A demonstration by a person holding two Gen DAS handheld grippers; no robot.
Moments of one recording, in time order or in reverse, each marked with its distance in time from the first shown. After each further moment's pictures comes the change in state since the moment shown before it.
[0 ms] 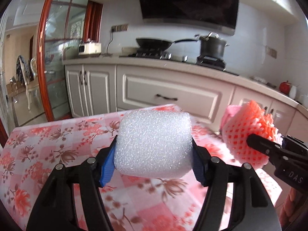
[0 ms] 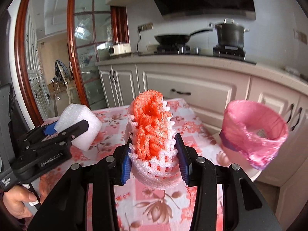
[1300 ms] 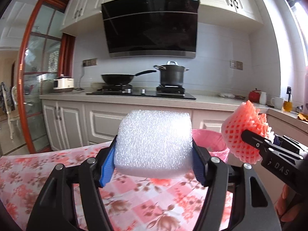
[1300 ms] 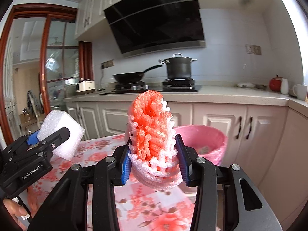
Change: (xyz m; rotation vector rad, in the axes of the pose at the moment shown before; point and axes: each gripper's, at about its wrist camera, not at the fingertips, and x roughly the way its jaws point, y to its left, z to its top) left arm -0.052 -0.118 0.022 0.106 -0.206 -0.177; right arm -0.101 -0.085 0.000 0.103 -0.245 -0.272
